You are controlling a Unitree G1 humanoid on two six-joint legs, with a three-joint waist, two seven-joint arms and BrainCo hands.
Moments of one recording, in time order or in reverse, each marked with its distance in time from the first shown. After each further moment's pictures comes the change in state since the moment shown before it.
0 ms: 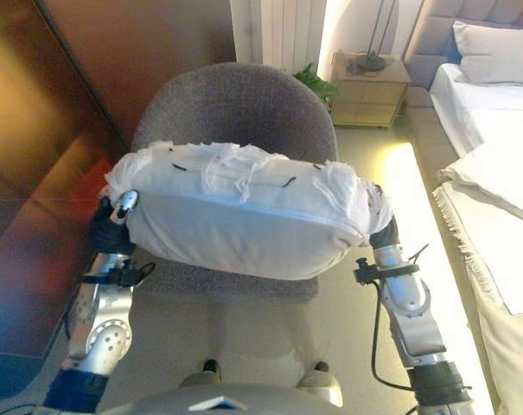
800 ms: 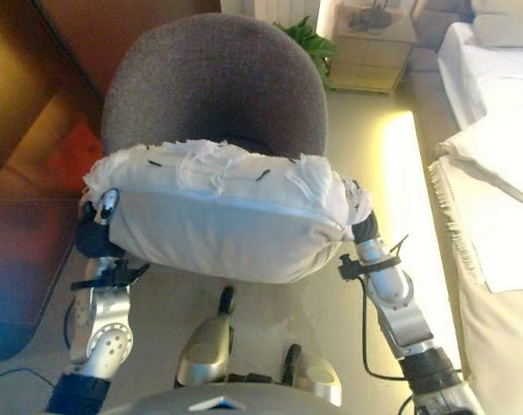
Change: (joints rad) left arm 0.021 -0.032 0.018 -0.001 -0.001 -0.090 0.101; right arm -0.082 -0.043 0.129 0.022 0.018 -0.029 -0.031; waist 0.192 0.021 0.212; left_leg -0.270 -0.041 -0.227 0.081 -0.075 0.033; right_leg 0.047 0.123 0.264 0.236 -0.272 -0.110
